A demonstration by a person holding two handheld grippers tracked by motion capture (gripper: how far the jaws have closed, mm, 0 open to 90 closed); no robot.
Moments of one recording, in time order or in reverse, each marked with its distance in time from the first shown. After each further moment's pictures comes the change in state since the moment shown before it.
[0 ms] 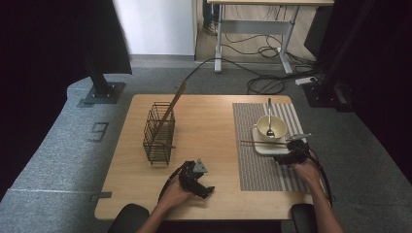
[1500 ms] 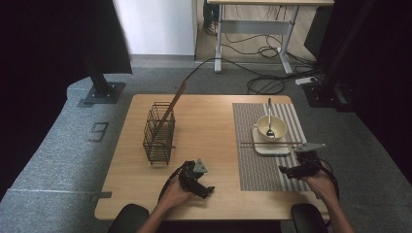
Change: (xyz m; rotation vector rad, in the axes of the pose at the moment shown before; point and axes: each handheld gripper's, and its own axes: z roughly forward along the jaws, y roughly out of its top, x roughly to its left) left arm 0.000 0.000 0.000 0.000 0.000 0.003; right arm 0.033 -0.018 -0.079 -0.057 0.093 -0.090
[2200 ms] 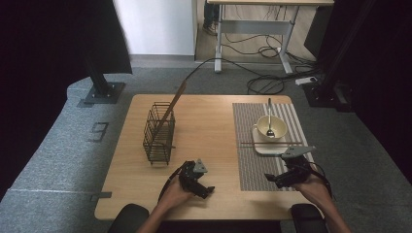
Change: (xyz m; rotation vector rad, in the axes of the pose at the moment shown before) left arm 0.000 0.000 0.000 -0.001 0.003 -0.003; right arm 0.065 0.040 -0.025 -0.055 0.155 -0.115
